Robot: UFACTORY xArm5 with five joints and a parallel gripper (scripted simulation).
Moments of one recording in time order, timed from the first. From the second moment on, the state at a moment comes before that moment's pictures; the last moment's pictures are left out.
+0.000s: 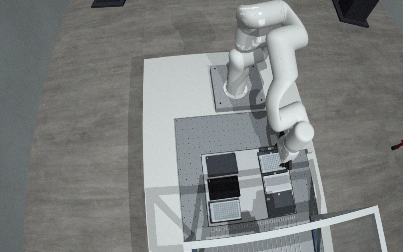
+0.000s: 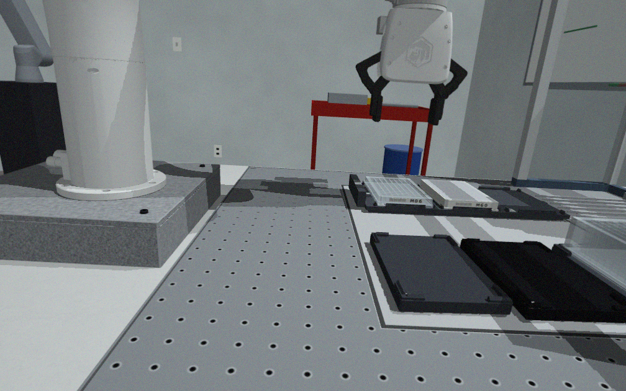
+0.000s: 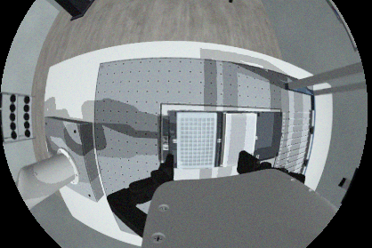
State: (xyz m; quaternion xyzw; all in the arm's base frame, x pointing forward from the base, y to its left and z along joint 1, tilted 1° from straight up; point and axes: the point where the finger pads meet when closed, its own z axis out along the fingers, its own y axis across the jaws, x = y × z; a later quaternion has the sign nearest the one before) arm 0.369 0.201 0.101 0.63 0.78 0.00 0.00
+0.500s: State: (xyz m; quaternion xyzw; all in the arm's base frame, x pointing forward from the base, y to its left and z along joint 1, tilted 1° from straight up) arm 0.413 0.173 0.097 0.64 0.77 0.00 0.00
